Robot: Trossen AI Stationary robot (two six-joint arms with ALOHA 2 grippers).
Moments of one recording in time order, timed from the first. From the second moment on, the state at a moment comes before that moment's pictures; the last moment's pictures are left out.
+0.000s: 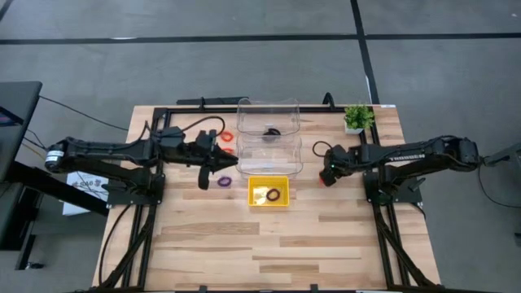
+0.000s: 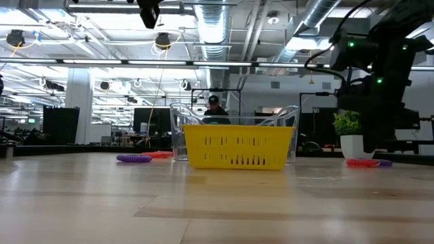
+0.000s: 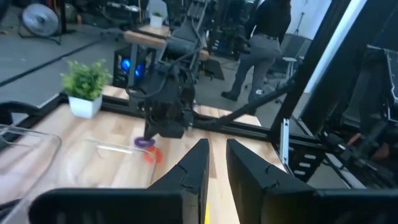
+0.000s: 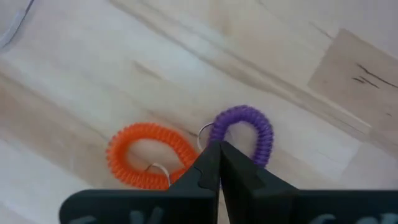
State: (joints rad) left arm 0.03 0.99 0.75 0.14 0.12 -0.18; right arm -0.17 1.12 0.49 -0.72 0.18 0.80
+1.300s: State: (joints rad) left arm 0.07 0.98 0.75 0.14 0.12 -0.18; right arm -0.21 1.21 0.40 -0.67 0.22 0.94
